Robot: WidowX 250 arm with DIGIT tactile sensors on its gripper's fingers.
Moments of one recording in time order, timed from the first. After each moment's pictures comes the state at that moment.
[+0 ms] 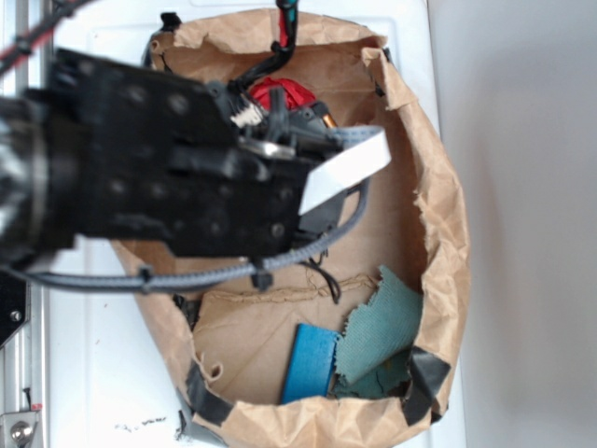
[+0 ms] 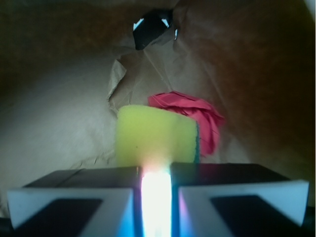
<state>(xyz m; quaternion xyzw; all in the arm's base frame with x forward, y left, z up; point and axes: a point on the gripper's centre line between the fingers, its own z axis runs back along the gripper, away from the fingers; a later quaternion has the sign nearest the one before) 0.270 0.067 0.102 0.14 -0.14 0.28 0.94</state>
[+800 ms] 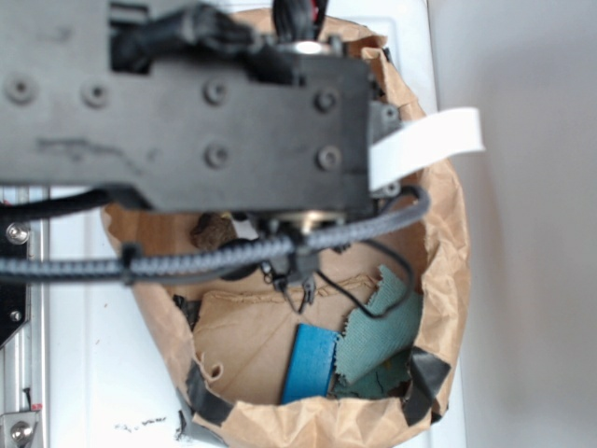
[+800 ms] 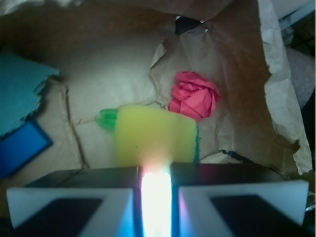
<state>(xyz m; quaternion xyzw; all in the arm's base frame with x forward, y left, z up) 0.258 0.043 0.155 0.07 -0.05 0.18 0.98</state>
